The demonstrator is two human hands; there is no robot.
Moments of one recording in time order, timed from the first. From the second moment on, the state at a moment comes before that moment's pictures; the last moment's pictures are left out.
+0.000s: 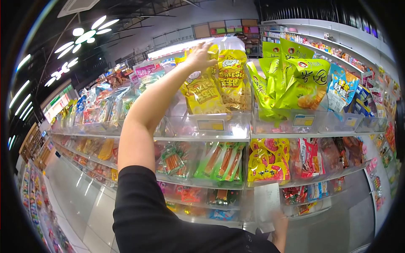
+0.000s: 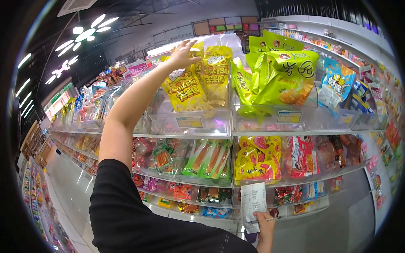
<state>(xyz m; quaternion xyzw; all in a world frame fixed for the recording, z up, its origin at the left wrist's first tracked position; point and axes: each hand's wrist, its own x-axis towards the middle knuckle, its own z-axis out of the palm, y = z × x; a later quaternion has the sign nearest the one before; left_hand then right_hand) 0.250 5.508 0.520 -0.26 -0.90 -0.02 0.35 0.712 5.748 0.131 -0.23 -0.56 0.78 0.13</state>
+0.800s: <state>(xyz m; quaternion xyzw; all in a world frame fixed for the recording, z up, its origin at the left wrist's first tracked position) 0.236 5.558 0.571 -0.29 -0.93 -0.01 0.22 0.719 5.728 0.119 -0.26 -0.56 0.77 0.15</state>
